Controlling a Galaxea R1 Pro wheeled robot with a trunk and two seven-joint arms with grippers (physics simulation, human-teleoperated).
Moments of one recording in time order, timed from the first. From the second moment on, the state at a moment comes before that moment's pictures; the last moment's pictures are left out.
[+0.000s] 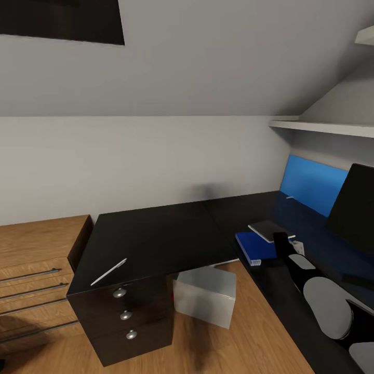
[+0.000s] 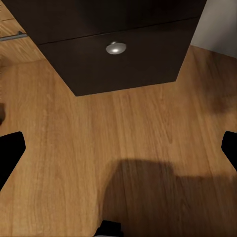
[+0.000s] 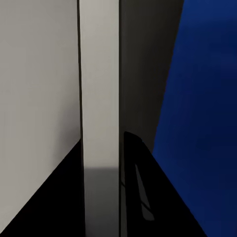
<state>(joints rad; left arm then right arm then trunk) -0.51 0.40 -2.02 -1.39 1.37 -0.63 1.28 -0.98 -0.17 -0.56 -0.20 -0.88 0.02 0.25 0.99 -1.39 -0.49</state>
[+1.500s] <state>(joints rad) -0.51 0.40 -2.02 -1.39 1.36 -0.63 1.28 -0.98 -0.17 -0.56 -0.20 -0.88 0.02 0.20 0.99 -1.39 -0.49</state>
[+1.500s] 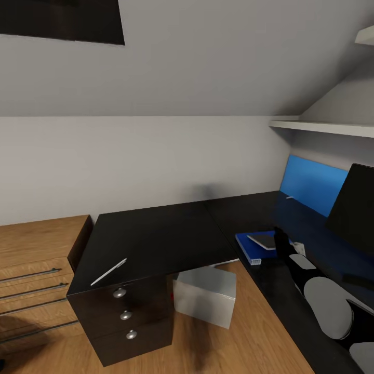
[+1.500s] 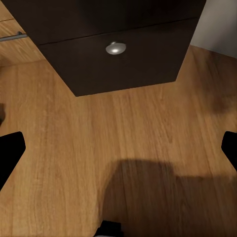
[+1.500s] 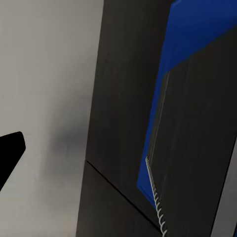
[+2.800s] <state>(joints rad) -0.51 0.40 -2.02 -1.39 1.36 -0.63 1.28 -0.98 -0.17 -0.56 -0.20 -0.88 0.02 0.20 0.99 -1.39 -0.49</state>
